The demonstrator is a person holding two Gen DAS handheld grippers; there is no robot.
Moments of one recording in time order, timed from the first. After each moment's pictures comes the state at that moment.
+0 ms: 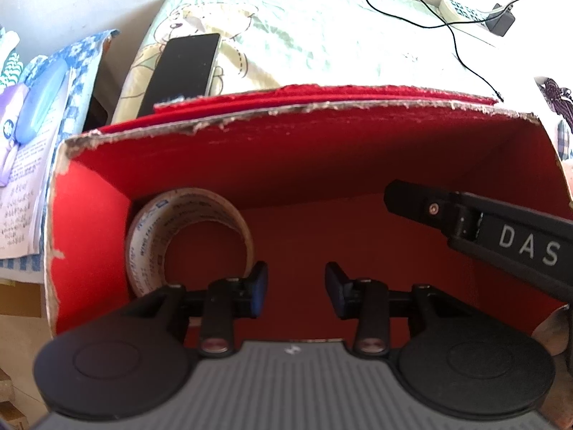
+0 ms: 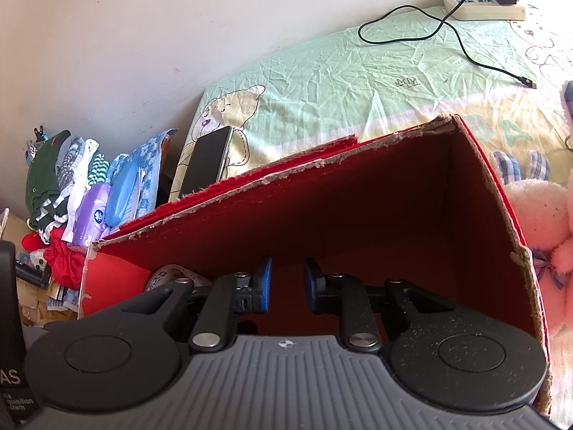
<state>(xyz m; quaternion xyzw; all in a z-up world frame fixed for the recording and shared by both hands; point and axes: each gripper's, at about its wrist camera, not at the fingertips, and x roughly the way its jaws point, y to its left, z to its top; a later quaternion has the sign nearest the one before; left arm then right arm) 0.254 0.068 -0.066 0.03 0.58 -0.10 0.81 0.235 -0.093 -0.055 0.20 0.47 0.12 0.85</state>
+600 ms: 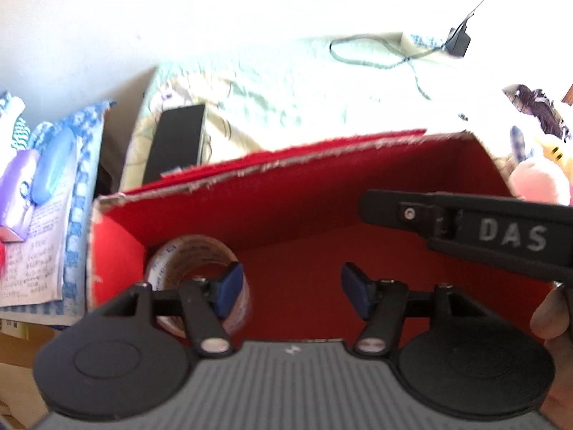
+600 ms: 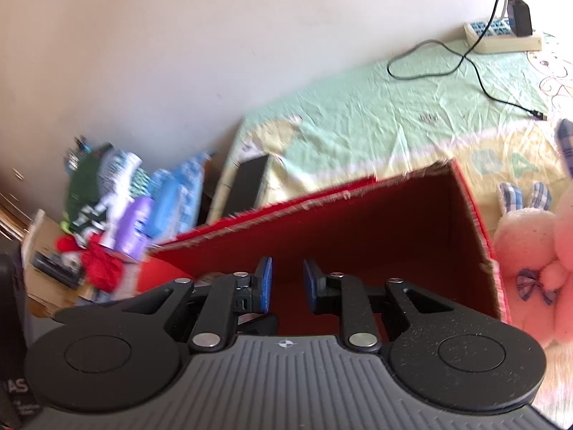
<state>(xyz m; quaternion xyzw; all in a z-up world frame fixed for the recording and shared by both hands) 0.218 0.057 -0.017 0.06 0.49 -0.13 0.86 0.205 -0.112 -0.016 0.22 0.41 0.17 0.87</state>
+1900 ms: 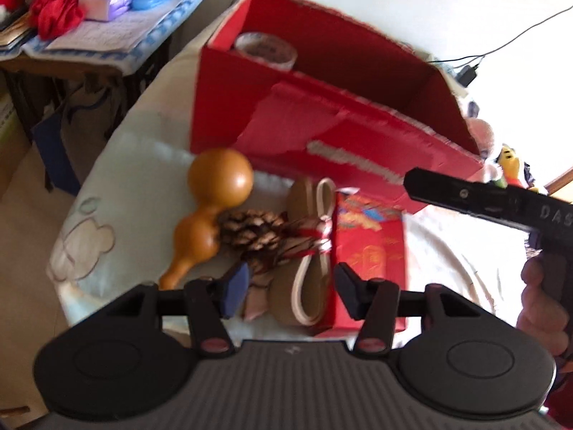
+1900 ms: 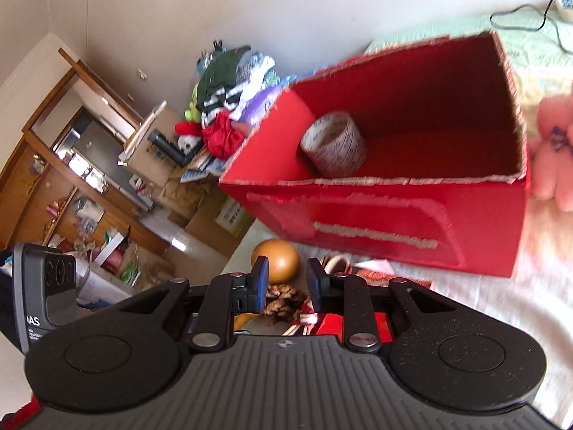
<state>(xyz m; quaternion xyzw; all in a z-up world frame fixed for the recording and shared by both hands) -0.031 0.126 -0.044 -0.15 0.51 -0.06 0.85 0.066 -0.125 -0.041 0.16 0.43 0.40 0.79</state>
